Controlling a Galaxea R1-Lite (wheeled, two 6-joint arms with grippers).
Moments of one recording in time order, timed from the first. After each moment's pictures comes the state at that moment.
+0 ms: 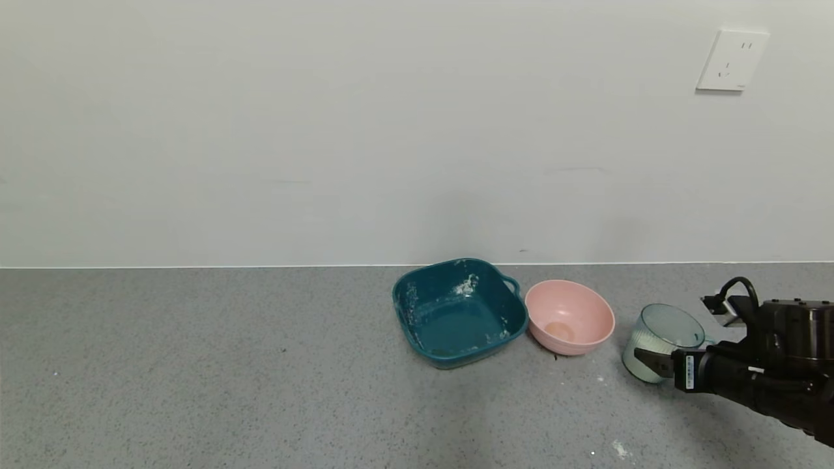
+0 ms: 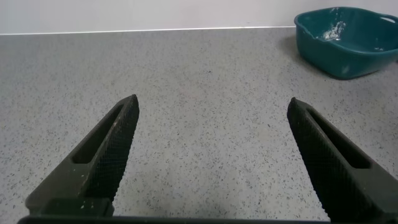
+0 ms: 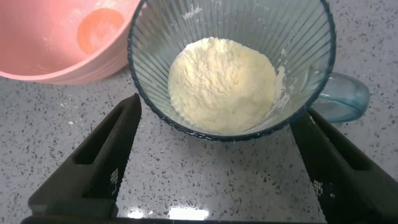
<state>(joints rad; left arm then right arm) 0.00 0.00 0.00 -0.01 0.00 0.01 -0.01 1.84 -0.42 -0.84 0.11 0.07</state>
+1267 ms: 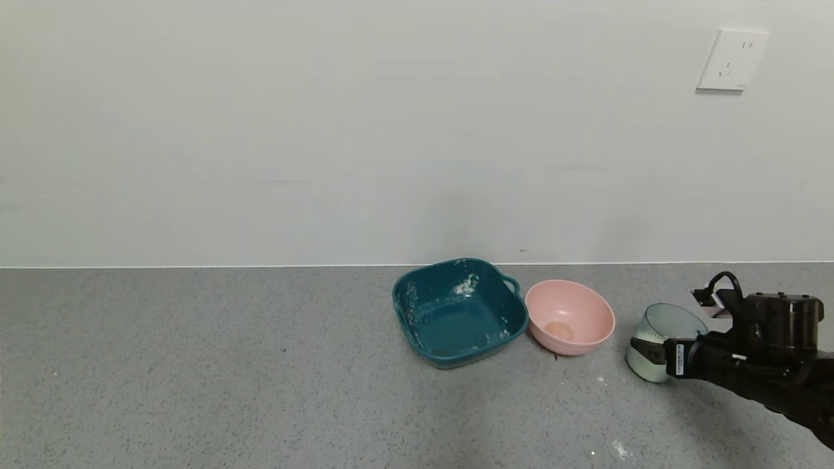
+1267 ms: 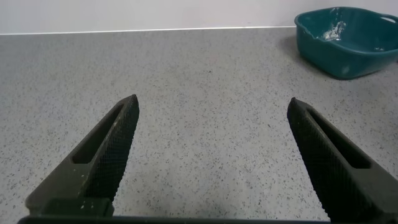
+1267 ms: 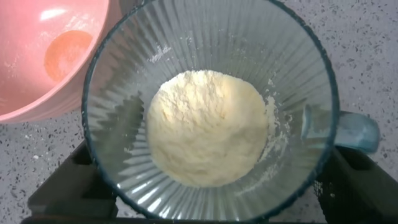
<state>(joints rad) 0.00 0.00 0.00 -0.01 0.00 0.01 -0.05 1.95 -0.50 -0.90 0.11 0.04</state>
